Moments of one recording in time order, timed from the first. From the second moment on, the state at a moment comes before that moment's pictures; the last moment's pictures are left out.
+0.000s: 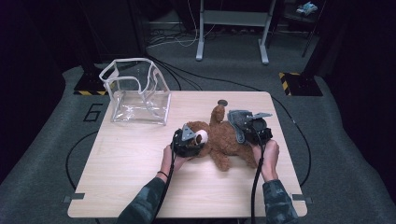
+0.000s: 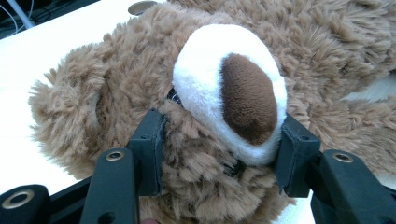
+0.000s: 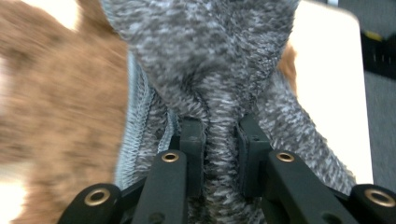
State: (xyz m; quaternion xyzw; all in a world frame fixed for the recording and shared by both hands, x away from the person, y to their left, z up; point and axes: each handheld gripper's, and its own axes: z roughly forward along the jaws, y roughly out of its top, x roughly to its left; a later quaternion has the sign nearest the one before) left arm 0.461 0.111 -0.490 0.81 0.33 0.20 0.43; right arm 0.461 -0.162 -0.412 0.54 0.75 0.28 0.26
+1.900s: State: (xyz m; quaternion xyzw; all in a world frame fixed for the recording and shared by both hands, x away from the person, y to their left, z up) left arm 0.463 0.112 -0.490 0.81 0.33 0.20 0.43; right arm 0.438 -0.090 -0.434 0.46 0.80 0.28 0.25
